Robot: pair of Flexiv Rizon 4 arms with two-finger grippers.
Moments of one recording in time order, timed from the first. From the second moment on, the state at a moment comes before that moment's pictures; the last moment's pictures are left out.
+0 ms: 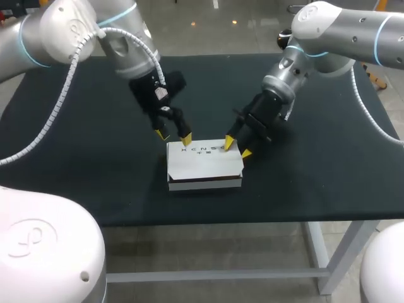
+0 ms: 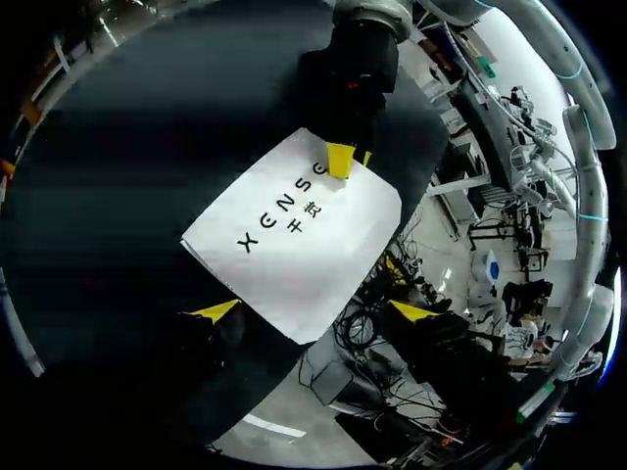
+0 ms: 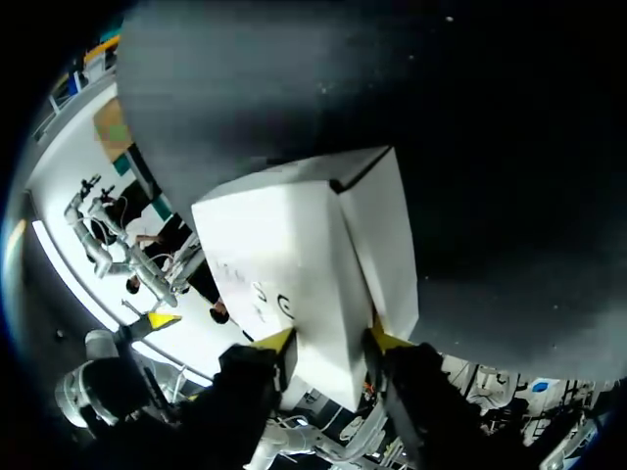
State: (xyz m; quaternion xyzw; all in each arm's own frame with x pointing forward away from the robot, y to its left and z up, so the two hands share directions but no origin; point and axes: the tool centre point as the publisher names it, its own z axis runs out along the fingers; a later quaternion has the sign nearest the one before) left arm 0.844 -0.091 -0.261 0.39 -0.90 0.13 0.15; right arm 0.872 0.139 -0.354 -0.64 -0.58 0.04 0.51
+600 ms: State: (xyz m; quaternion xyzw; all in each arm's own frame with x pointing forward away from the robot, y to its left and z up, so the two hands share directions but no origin) left arm 0.838 -0.095 -0.275 0.32 -0.94 0.13 0.04; right arm 0.872 0.139 -0.354 -0.64 -0.58 0.04 0.51
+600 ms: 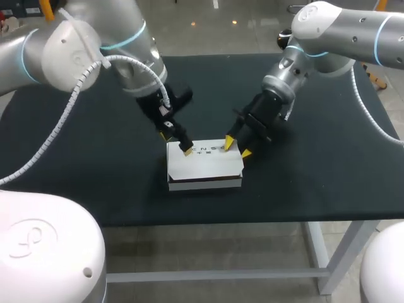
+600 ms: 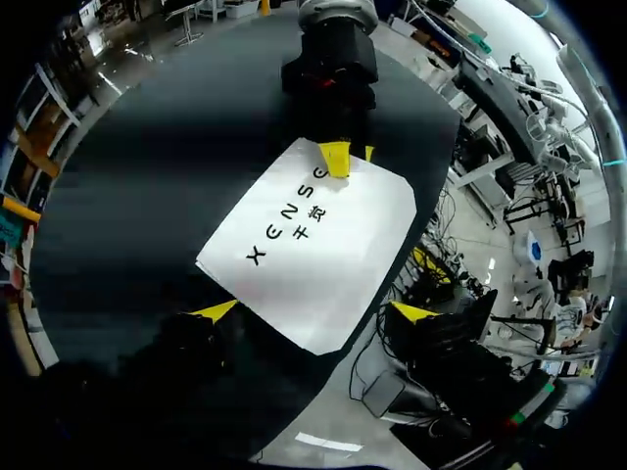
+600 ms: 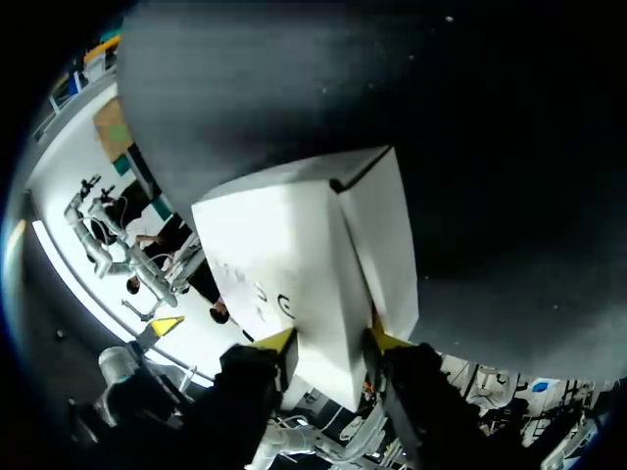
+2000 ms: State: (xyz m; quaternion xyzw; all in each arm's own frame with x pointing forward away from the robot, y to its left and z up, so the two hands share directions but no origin) left arm 0.843 -0.106 -0.323 0.10 -0.99 0.07 -0.02; right arm 0.872 0.139 -0.354 -0.64 -0.58 0.04 0.51
